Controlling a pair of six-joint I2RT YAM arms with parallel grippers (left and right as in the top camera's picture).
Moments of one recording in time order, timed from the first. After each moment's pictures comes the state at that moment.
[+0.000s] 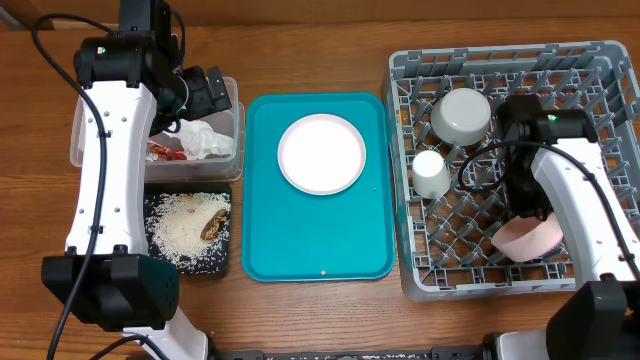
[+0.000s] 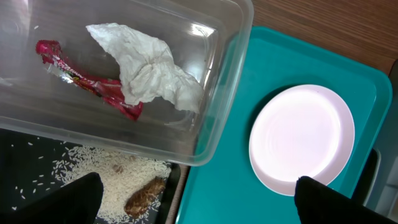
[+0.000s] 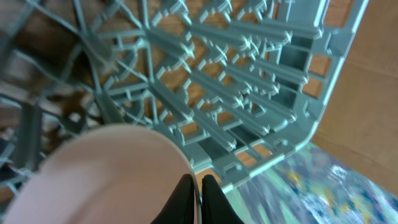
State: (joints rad) left arm 0.01 1.84 1.96 -1.35 0.06 -0.34; right arm 0.02 1.60 1.32 -1.41 0.58 0.04
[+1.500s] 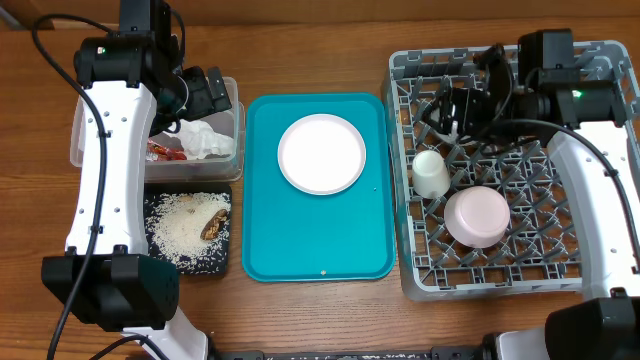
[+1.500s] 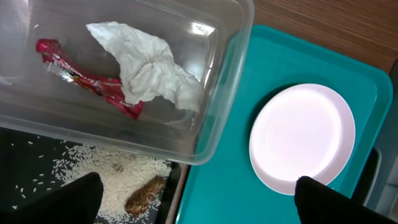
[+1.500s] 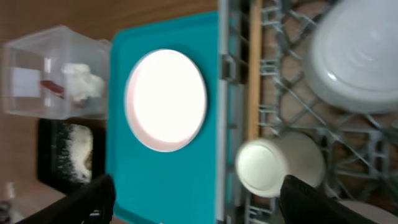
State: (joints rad) left arm 0.01 1.84 1.96 -1.35 0.06 -0.34; right arm 0.04 1.61 1.58 -1.07 -0.51 0.18
